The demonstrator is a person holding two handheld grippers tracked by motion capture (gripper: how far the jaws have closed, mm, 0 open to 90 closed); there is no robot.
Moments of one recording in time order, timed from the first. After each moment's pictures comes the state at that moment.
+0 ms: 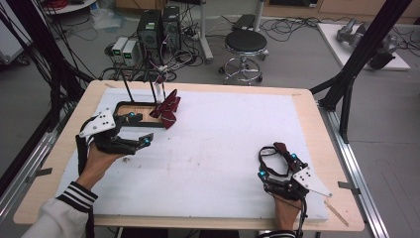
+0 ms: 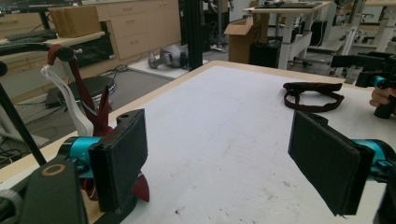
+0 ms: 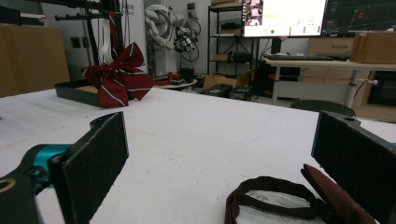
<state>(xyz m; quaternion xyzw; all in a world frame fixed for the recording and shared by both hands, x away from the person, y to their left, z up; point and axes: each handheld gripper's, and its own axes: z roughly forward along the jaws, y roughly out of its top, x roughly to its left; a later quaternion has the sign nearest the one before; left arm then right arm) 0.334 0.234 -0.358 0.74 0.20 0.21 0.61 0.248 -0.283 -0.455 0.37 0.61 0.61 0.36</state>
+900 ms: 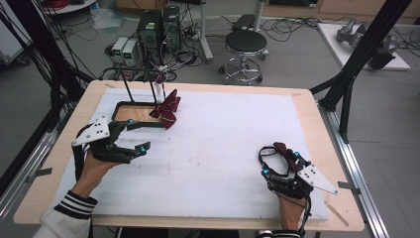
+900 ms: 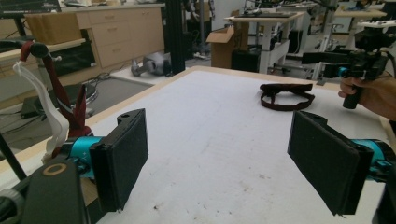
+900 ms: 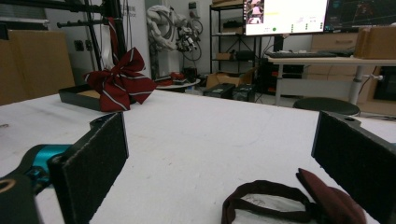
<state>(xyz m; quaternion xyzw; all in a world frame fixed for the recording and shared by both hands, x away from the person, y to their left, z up) 0.320 0.243 -0.366 0.73 0.18 0.18 0.64 0.250 -0.291 -0.445 0.37 0.61 0.61 0.34</state>
